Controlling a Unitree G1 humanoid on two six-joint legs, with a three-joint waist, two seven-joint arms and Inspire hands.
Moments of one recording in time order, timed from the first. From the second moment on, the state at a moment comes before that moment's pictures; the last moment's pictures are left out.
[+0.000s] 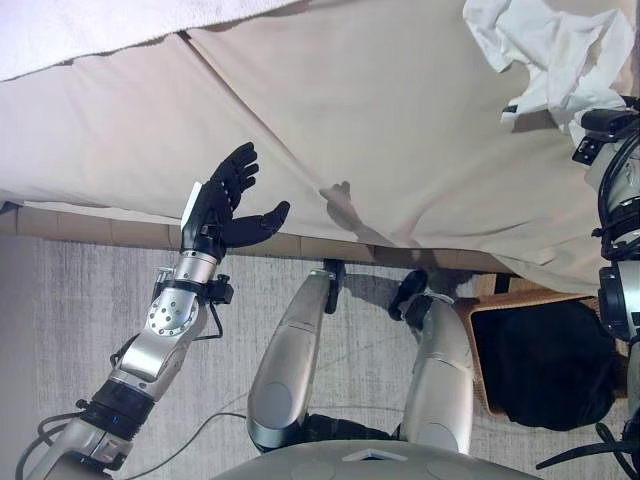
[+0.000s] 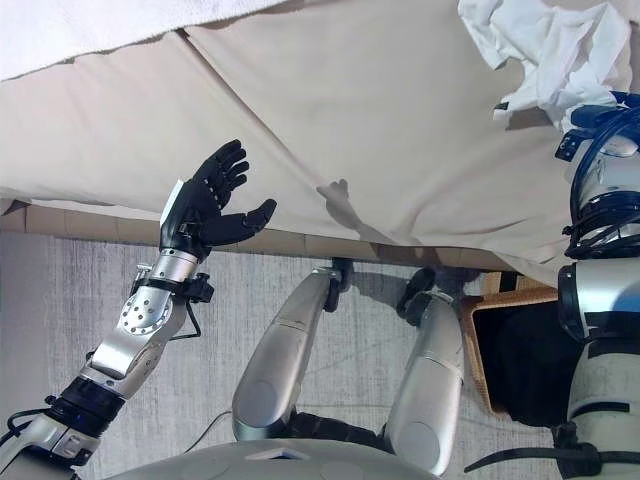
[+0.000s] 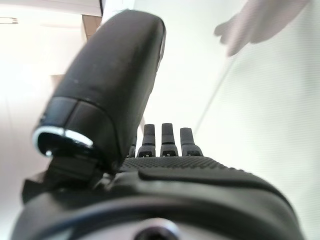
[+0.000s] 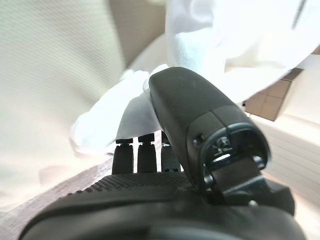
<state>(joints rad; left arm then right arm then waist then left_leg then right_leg) -0.10 0.62 -0.32 -0.03 -0.48 -0.28 0.23 -1.11 -0.87 0.20 1.12 0.59 0.24 -0.47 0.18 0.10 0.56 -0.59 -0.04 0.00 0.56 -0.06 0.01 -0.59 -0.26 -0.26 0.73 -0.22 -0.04</state>
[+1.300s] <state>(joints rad) -0.10 0.51 -0.11 0.18 -0.47 -0.02 0.32 -0.69 -0.68 0.05 0.51 0.55 0.16 -0.38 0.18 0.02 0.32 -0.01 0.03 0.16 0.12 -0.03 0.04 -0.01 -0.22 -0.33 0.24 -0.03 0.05</state>
